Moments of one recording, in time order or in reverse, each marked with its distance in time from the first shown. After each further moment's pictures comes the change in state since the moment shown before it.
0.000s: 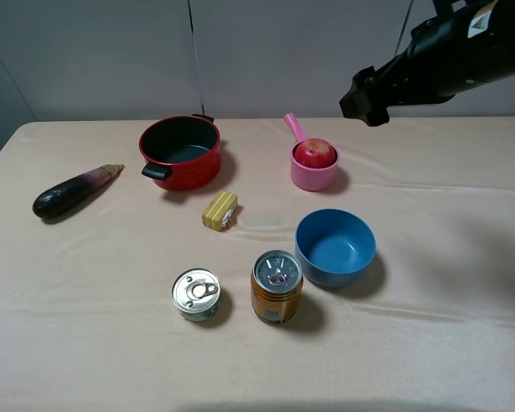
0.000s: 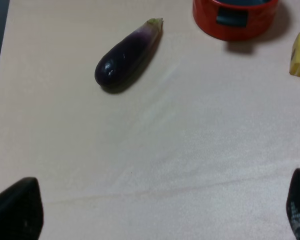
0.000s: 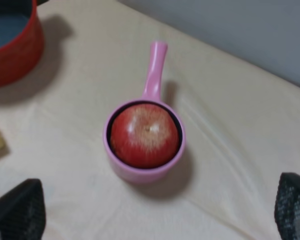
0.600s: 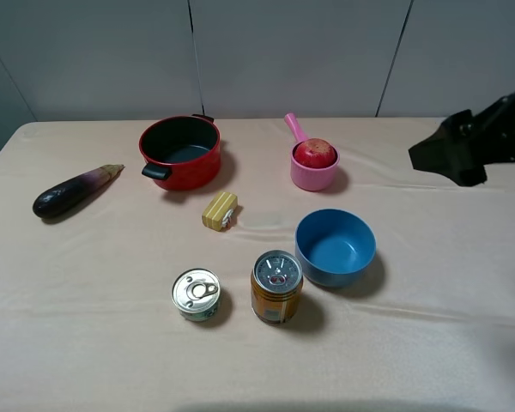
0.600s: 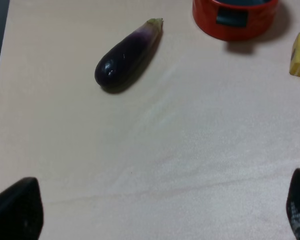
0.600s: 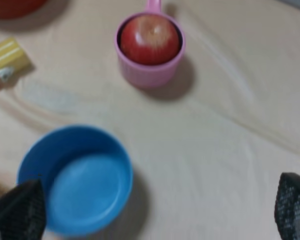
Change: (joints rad) left arm 0.000 0.000 0.000 0.000 0.000 0.000; right arm 0.000 -0.410 0.192 -0.003 0.306 0.083
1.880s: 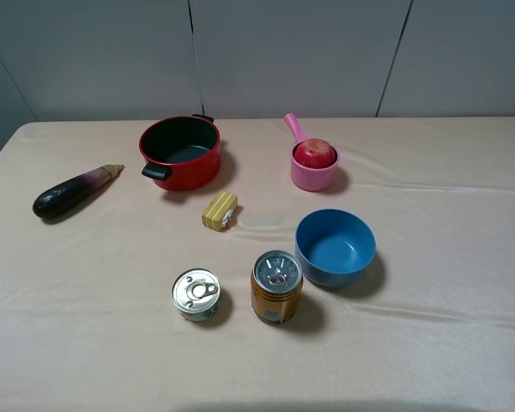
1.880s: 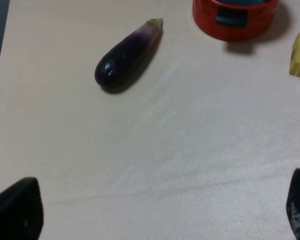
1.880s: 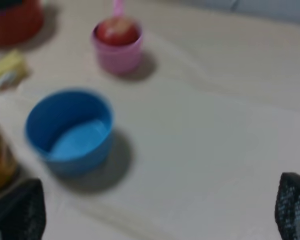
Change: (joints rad) left arm 0.000 0.000 0.000 0.000 0.000 0.000; right arm -0.089 -0.926 0.216 -0.043 0.379 0.096
